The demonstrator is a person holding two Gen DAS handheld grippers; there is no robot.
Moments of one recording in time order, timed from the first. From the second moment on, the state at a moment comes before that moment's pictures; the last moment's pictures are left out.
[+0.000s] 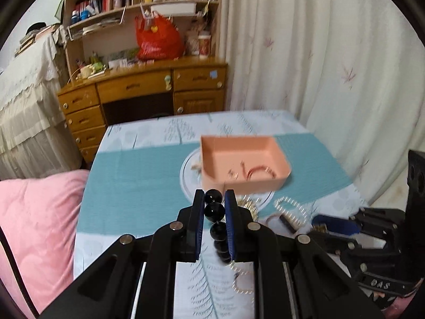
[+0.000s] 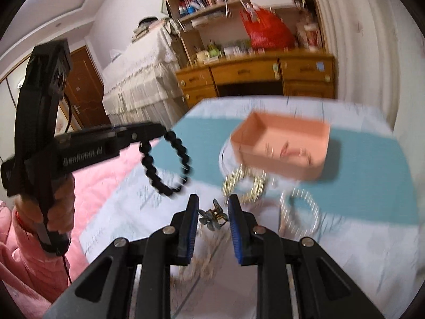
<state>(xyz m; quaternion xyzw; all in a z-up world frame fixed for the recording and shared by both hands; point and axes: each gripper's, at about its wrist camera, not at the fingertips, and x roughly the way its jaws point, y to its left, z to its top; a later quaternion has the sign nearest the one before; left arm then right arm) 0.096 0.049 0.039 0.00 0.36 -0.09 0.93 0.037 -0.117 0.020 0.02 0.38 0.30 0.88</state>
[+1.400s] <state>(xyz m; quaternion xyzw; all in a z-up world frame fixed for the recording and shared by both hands) 0.217 0.019 0.034 -0.04 0.40 -0.06 0.91 0.170 -0.192 0.018 0.16 0.42 0.20 0.87</state>
